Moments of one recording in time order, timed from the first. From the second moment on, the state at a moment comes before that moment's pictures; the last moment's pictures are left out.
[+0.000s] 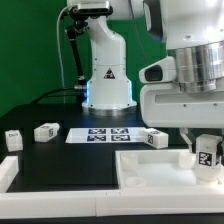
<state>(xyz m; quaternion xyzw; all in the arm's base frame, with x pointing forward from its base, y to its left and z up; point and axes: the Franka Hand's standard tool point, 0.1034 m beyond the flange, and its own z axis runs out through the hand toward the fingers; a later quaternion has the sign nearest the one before) 0.625 0.120 0.071 -0.91 0.41 0.02 0.09</state>
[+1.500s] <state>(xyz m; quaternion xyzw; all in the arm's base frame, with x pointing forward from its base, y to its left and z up) 0.628 0.121 0.076 -0.98 0.17 0.00 0.08</state>
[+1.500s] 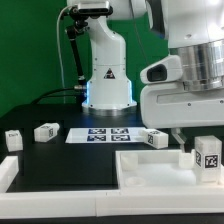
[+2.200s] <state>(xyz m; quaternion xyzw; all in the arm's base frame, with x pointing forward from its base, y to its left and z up) 0.635 0.118 0.077 -1.00 0.02 -0.03 0.07</state>
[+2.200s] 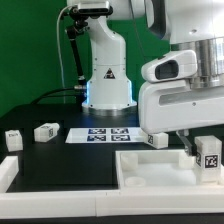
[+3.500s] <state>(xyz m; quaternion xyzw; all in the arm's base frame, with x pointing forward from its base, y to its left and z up) 0.630 0.117 0.072 -0.72 0.68 0.06 0.11</state>
